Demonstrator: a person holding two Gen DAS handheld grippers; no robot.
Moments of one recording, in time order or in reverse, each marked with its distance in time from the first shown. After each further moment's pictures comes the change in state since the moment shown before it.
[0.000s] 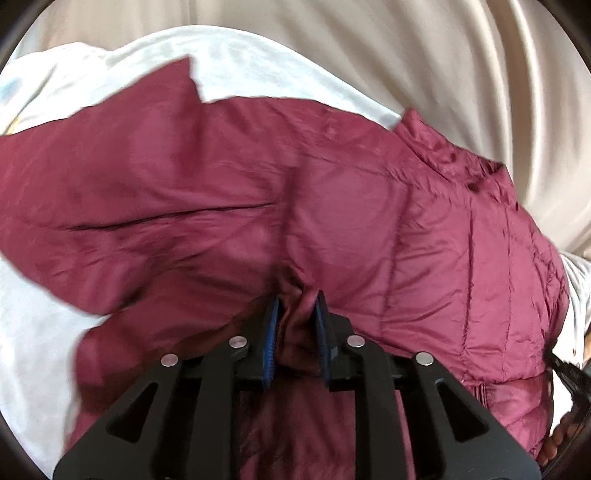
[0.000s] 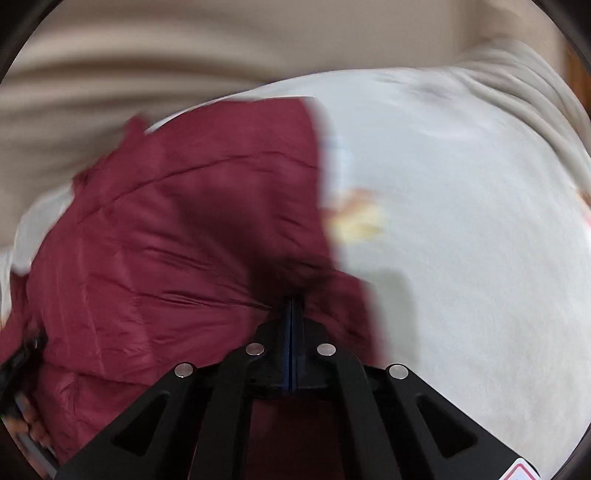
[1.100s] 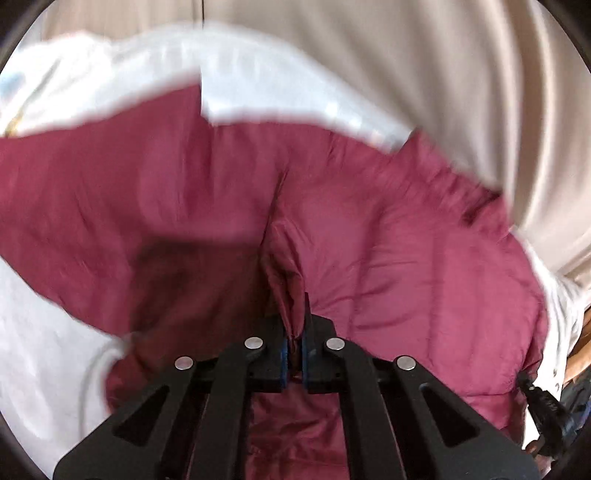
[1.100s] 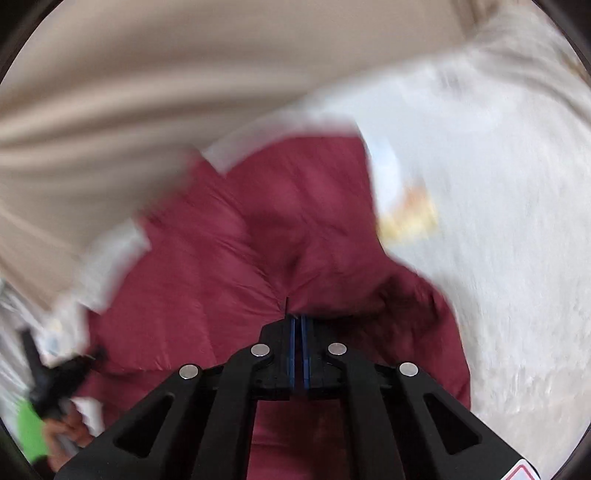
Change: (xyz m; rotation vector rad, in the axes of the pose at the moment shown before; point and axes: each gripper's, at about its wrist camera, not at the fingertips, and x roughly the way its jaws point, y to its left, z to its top) left arm 0.004 -0.001 0.022 -0.052 0.086 -0.018; right arm 0.014 0.028 -0.036 0.117 0.082 0.282
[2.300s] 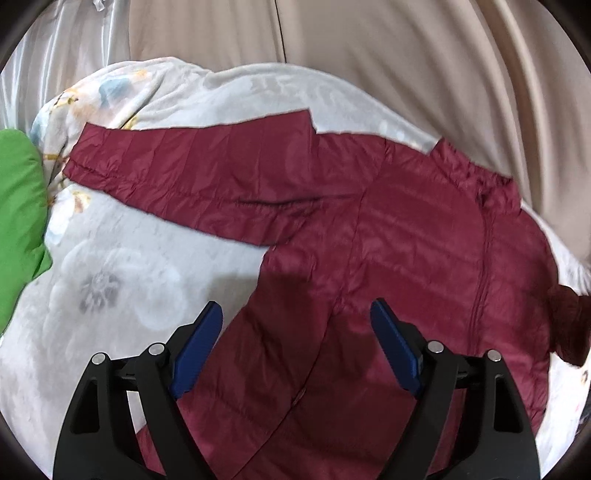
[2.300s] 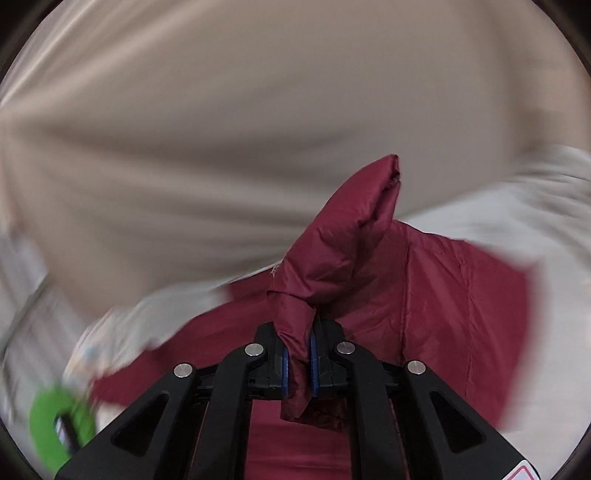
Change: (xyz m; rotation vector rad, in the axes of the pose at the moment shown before) left arm -0.126 0.026 -0.055 -0.020 -0.090 0.232; right arm -0.085 0.175 0.042 -0.318 -0.179 0.298
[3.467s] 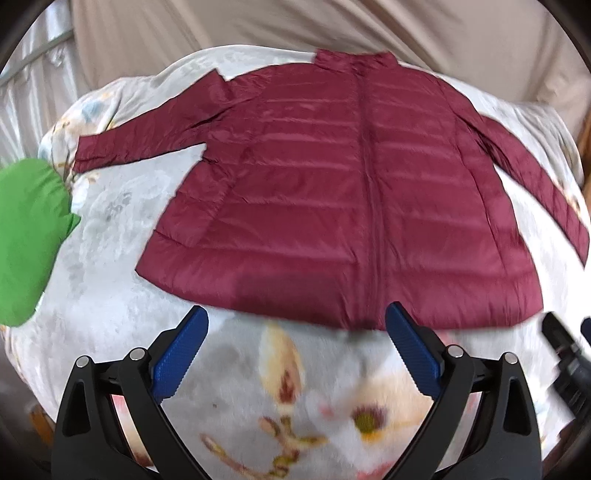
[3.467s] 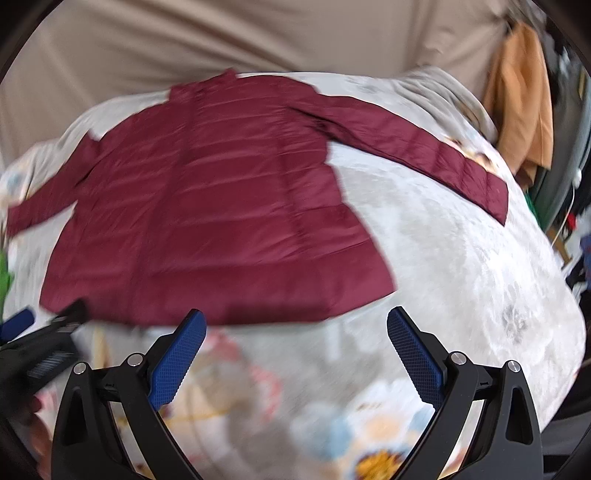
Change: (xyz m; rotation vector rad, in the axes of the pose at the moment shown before) left arm -0.140 -0.051 -0.176 0.320 0.121 0.007; right arm -0.225 0.024 -0.246 0.049 0.275 -0.661
